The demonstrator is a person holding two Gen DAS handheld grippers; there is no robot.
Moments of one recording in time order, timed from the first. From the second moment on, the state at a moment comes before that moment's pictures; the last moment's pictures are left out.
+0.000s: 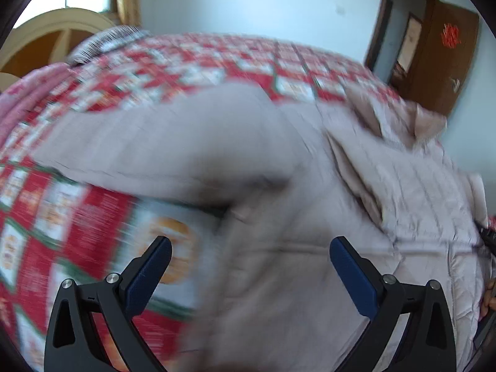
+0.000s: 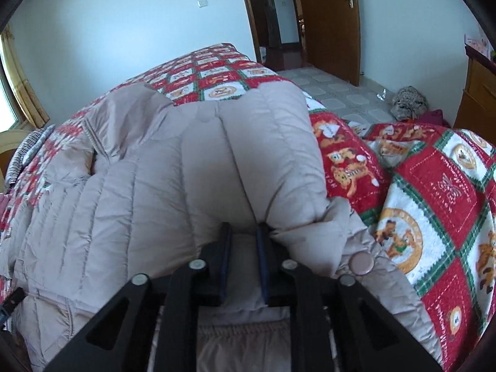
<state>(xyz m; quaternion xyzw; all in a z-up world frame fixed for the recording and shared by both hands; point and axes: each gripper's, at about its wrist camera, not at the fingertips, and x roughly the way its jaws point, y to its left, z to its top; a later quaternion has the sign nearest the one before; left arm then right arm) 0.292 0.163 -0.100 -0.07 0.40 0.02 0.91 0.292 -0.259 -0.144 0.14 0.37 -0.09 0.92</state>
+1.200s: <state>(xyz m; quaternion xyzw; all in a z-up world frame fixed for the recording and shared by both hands) 0.363 0.337 -0.063 -0.13 0.28 0.20 0.93 0.287 -0.229 -0.148 0.09 0.34 -0.07 0.93</state>
